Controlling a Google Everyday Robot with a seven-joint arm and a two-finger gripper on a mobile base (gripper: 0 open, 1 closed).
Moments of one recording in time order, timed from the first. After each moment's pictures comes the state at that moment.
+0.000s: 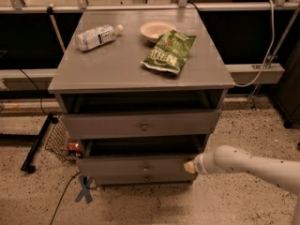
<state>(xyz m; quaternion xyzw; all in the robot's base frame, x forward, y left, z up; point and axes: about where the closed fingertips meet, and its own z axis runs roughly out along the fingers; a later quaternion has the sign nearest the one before) 0.568 -0.180 0.404 -0.21 0.93 0.17 0.23</state>
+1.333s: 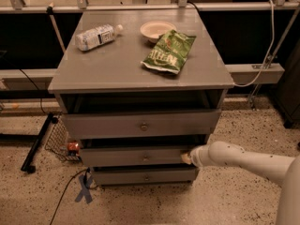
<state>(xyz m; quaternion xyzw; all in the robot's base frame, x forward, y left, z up) 0.618 -0.173 0.400 -0.22 0.92 0.16 0.28</state>
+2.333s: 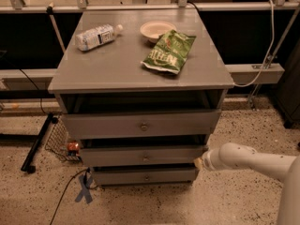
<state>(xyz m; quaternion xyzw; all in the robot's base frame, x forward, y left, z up) 0.594 -0.229 0.393 -0.18 0.95 0.13 0.23</state>
